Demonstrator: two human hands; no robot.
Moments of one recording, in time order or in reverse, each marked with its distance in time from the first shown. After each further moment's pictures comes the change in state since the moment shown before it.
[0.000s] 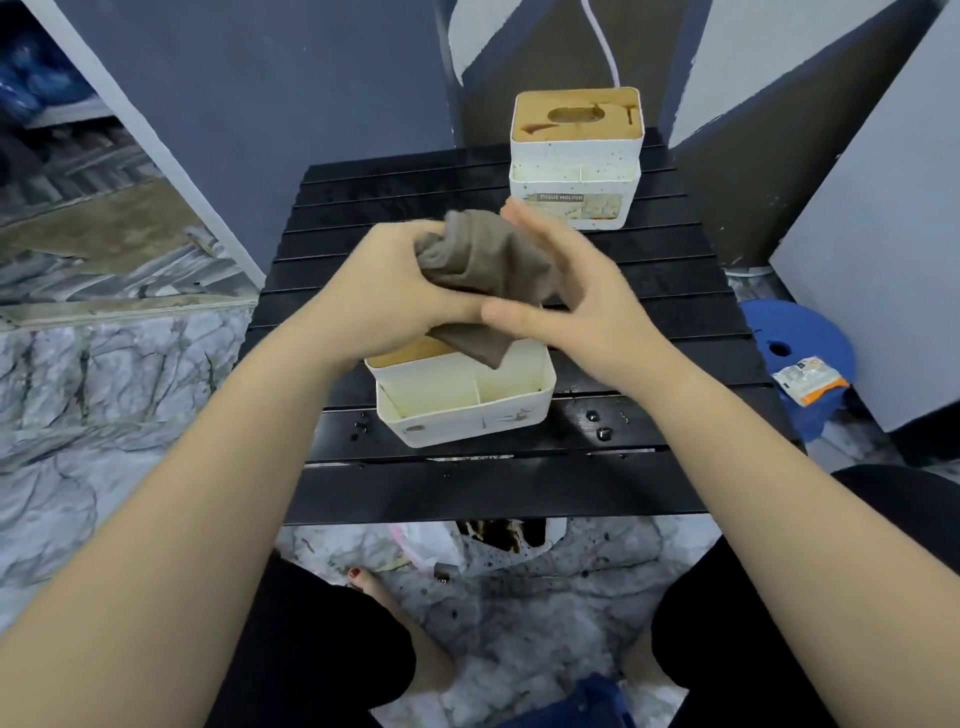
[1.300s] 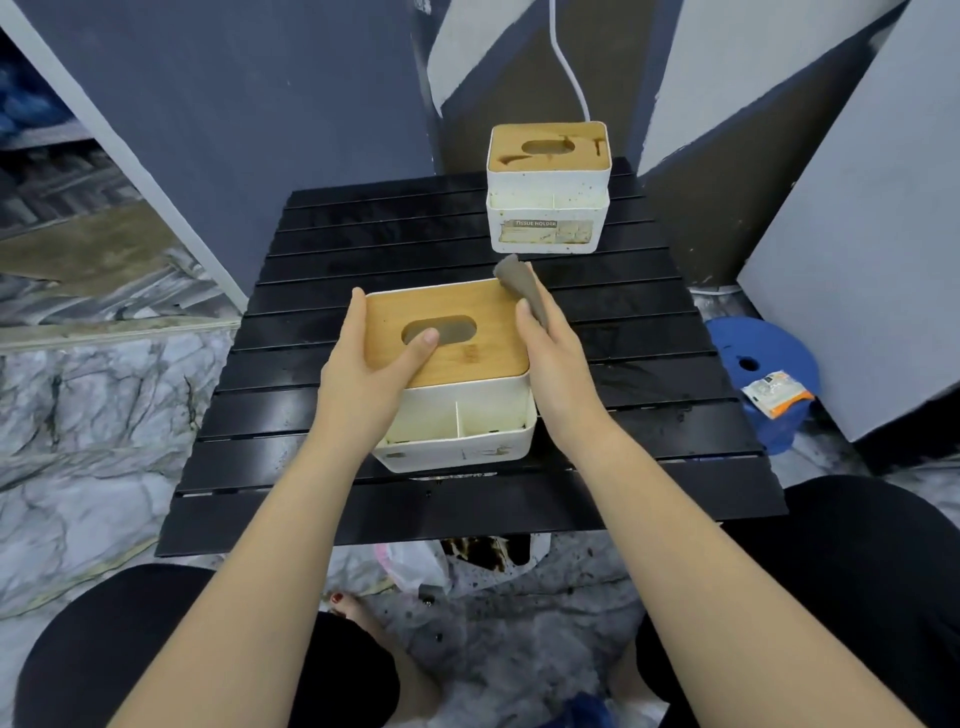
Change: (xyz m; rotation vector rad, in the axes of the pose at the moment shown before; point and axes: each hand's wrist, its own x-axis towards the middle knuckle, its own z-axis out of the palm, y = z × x) left_hand -0.019 -0.061 0.046 -0.182 0.335 -0.261; right_hand -0.012 0.014 0.034 0.243 0.346 0.319
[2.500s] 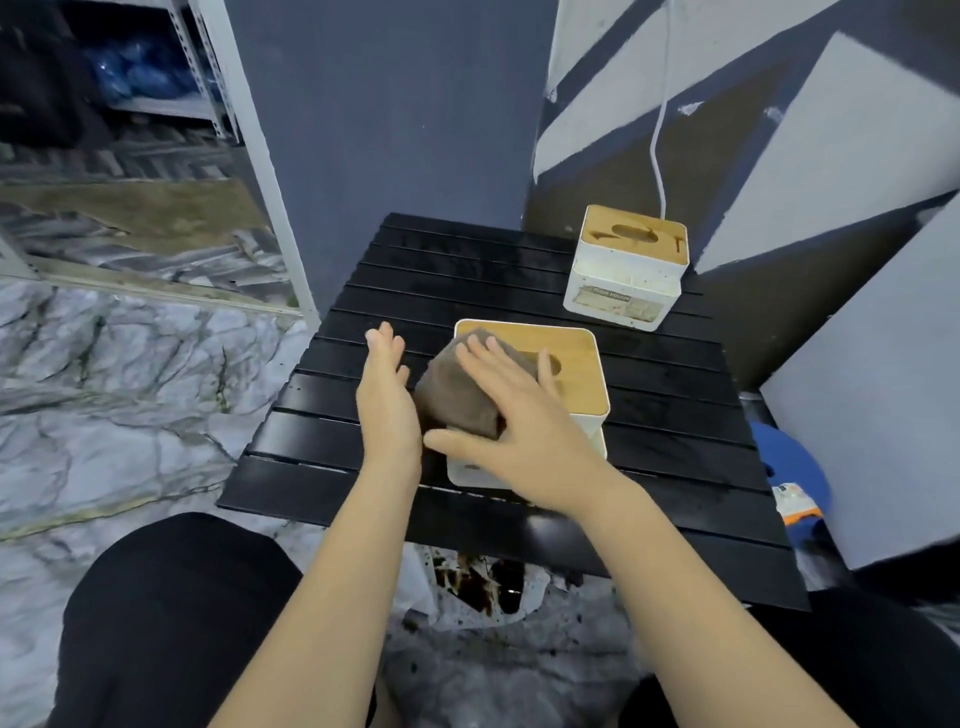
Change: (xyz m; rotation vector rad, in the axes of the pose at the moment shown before) left_hand -0.011 -0.025 -0.024 -0.847 0.289 -0.217; right_hand -0.032 -0.019 0.063 -1.014 -0.478 -0.486
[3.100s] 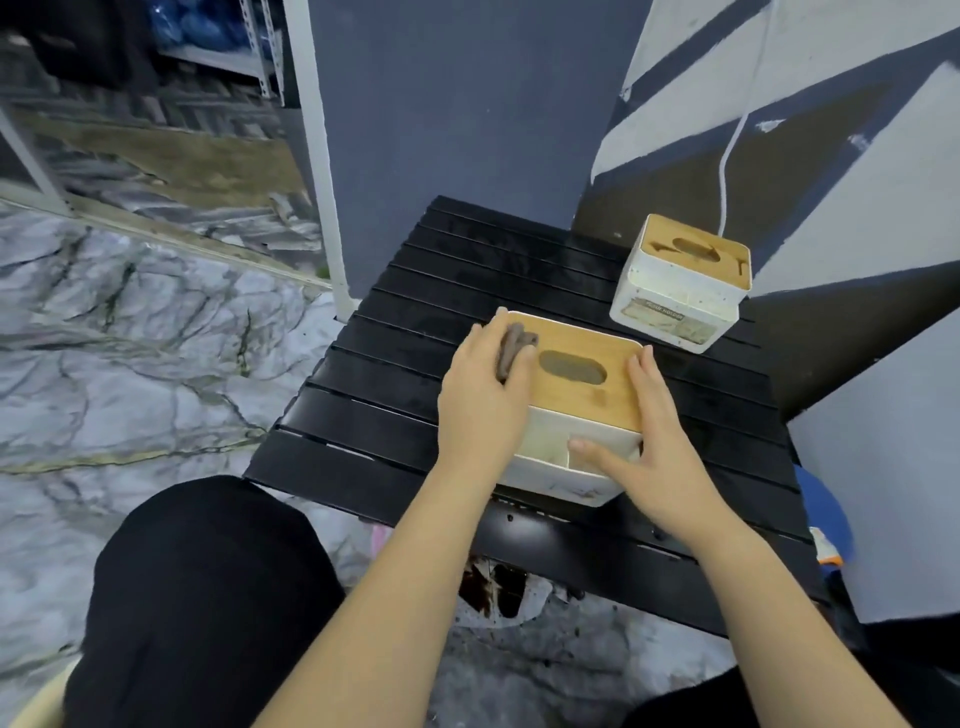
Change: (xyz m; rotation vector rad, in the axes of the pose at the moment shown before) left_hand -0.001 -0.009 0.019 0.645 -0.164 0.346; right_hand -0.021 0.069 -0.019 0.178 0.049 0.305
